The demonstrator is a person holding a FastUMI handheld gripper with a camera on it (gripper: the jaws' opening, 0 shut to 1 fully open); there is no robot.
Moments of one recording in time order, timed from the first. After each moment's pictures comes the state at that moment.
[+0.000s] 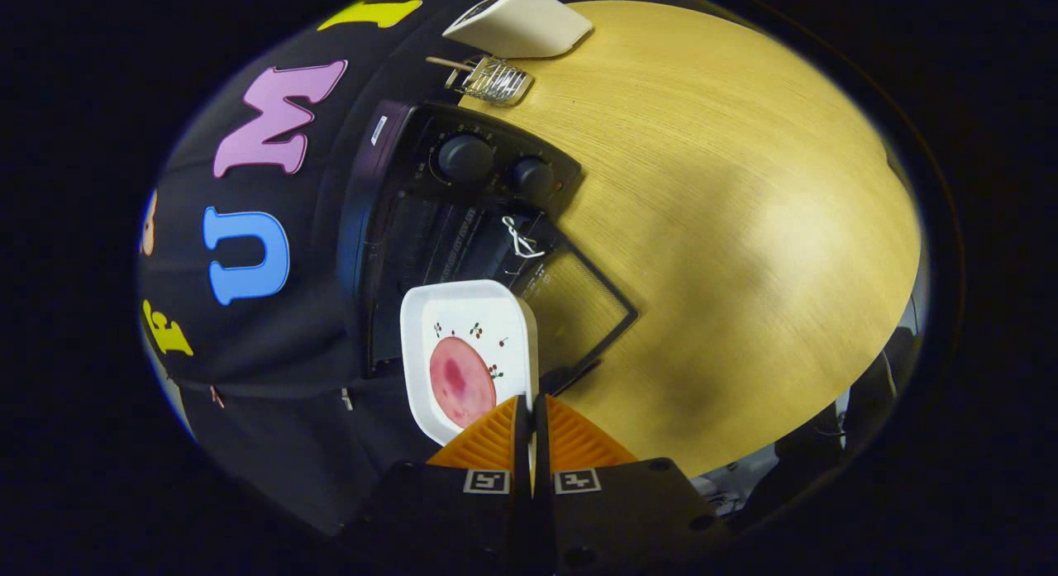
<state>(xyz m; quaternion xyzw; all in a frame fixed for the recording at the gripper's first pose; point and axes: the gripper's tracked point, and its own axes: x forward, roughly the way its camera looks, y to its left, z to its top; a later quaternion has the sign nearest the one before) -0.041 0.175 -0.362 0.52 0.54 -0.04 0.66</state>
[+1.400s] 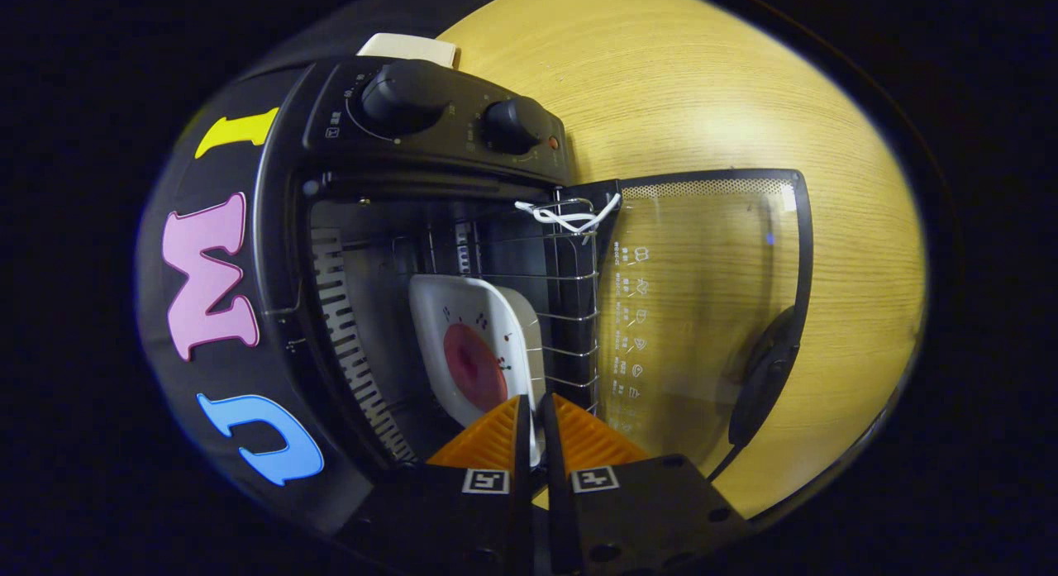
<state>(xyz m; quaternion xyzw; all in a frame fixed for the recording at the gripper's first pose) 0.078 0.249 -0.407 0.67 0.40 -0.27 0.57</state>
